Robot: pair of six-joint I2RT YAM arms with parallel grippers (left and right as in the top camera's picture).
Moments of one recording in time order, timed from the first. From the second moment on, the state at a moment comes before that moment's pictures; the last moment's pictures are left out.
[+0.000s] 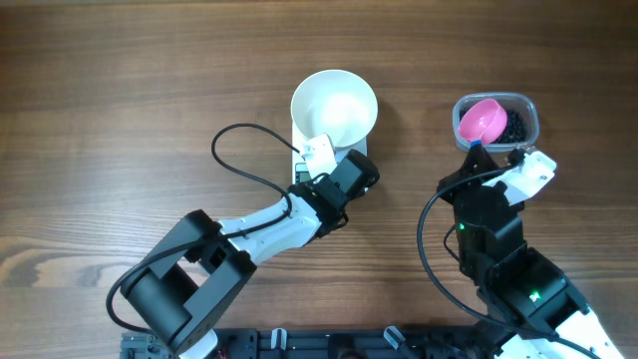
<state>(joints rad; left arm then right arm) -0.81 1.80 0.91 -0.09 -0.34 -1.09 0.60 0.77 0.72 -0.43 0.74 0.86</state>
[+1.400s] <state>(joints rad) -0.80 1.81 0.91 -0.10 -0.35 -1.15 0.60 0.77 0.72 -0.43 0.74 0.83</state>
